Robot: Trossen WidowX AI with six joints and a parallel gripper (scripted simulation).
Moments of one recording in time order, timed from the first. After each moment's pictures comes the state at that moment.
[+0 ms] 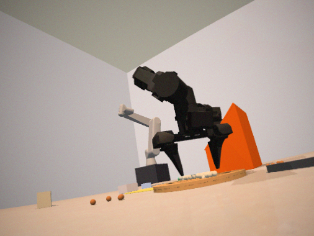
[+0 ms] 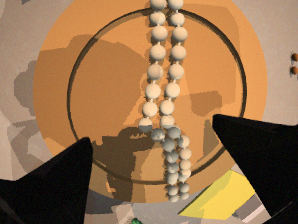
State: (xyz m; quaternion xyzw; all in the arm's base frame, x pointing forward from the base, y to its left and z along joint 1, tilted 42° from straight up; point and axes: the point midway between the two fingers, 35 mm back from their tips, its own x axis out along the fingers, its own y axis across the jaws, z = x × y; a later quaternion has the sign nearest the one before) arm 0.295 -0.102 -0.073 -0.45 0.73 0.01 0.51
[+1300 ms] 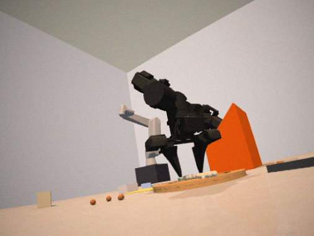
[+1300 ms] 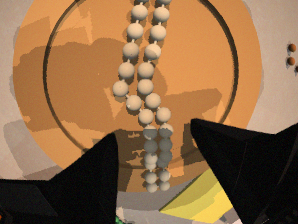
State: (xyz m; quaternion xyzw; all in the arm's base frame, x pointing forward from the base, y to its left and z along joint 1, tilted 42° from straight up) arm 0.285 -0.124 -0.055 -0.48 0.73 0.04 0.49
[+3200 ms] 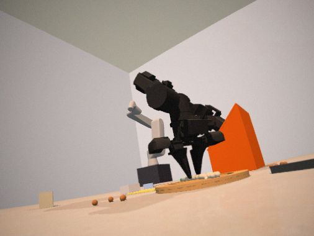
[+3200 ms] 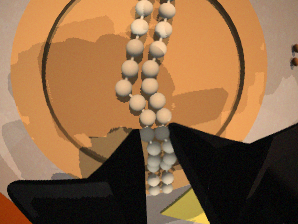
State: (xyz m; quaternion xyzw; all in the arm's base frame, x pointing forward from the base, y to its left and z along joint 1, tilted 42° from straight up) arm 0.283 -0.127 -0.059 -0.48 0.73 0.04 0.49
